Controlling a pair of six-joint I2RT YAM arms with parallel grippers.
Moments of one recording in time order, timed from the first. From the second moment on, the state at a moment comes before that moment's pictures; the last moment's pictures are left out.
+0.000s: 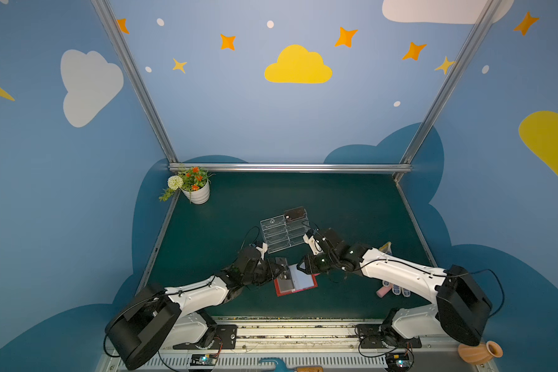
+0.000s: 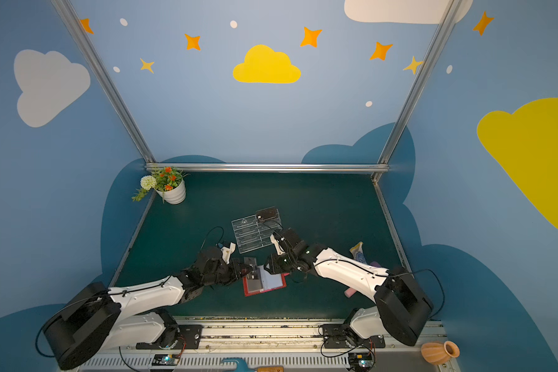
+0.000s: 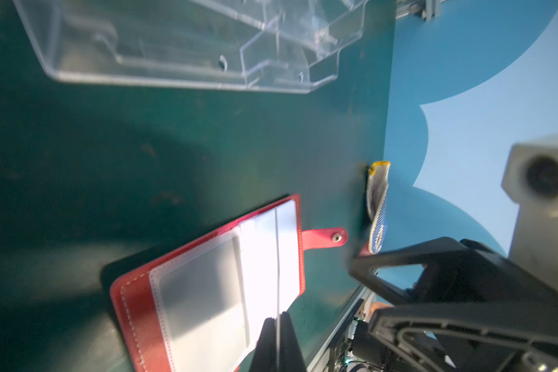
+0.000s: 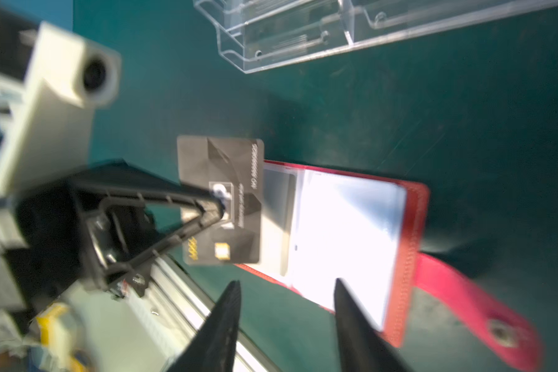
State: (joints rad) left arm -0.68 1.22 0.35 0.26 0.36 -1.10; right arm 0.86 1.37 0.83 -0.41 -0.27 0.64
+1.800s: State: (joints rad) left arm -0.13 1.70 1.40 -0.62 0.82 -0.12; right arm 0.50 1.94 1.22 -0.47 -0.38 0.52
